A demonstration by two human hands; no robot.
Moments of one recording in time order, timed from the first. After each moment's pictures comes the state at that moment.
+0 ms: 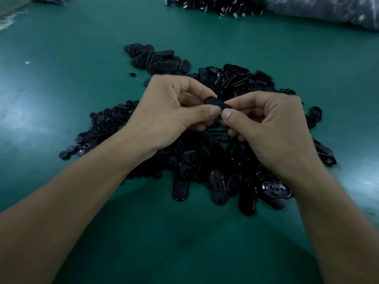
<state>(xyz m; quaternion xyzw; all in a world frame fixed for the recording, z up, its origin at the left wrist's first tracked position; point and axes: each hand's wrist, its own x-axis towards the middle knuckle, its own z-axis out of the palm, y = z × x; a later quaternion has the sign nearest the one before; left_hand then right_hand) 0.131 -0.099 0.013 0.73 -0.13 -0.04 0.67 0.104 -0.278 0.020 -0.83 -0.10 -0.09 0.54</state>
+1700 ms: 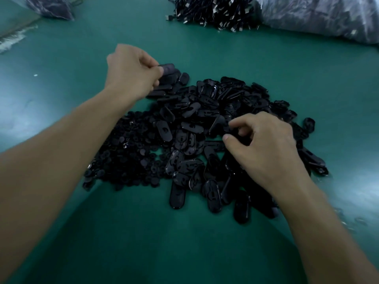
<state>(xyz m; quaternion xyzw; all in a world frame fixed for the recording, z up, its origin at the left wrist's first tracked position) 0.226 -0.052 0.016 0.86 0.05 0.16 0.49 0.103 -0.290 0.004 -0.96 -0.05 -0.14 0.23</state>
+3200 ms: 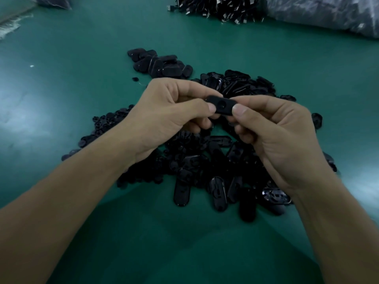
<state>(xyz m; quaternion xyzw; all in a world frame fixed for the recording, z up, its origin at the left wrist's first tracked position) 0.135 -0.089 0.016 0.69 -0.15 -0.09 0.70 0.104 -0.283 0.015 -0.70 -0.05 -0.04 0.71</state>
